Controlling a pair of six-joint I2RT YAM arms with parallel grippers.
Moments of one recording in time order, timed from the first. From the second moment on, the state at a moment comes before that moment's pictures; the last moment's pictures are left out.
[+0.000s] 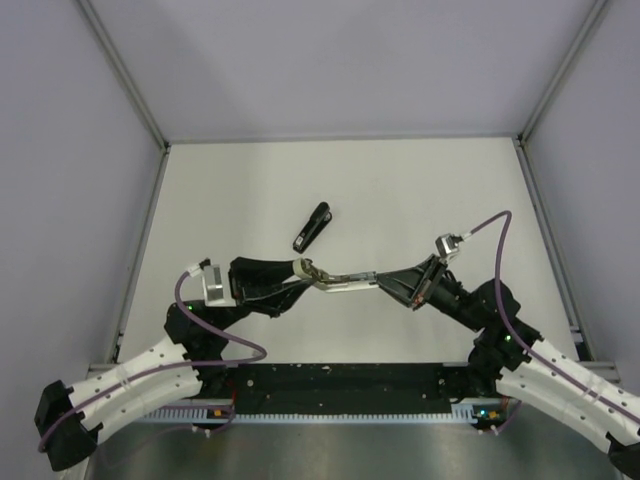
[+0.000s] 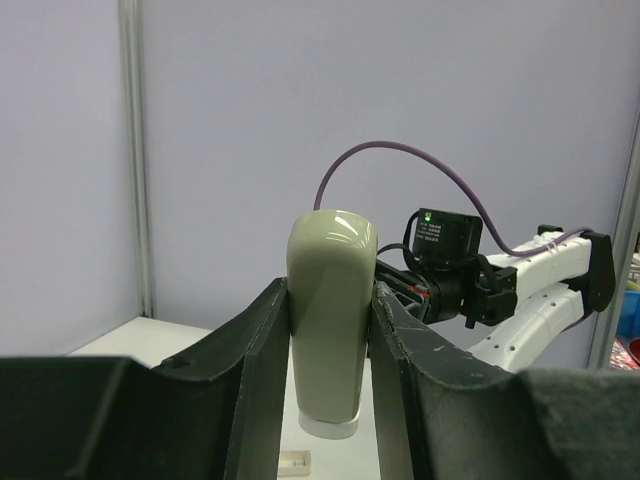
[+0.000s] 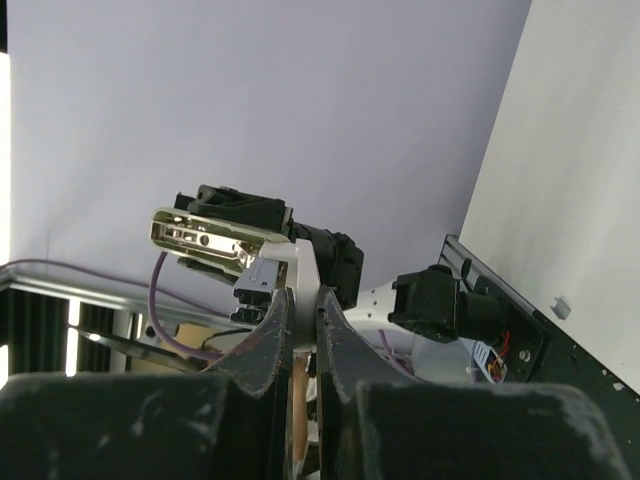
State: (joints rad) left arm -0.89 0.57 0.30 1.00 0.31 -0.30; right arm 0.84 0.44 0.33 0.26 -0.15 1.42
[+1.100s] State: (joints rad) left arm -0.87 0.39 0.25 1.08 0.17 -0.27; right arm 0.85 0.61 0.21 0.28 -0.06 1.31
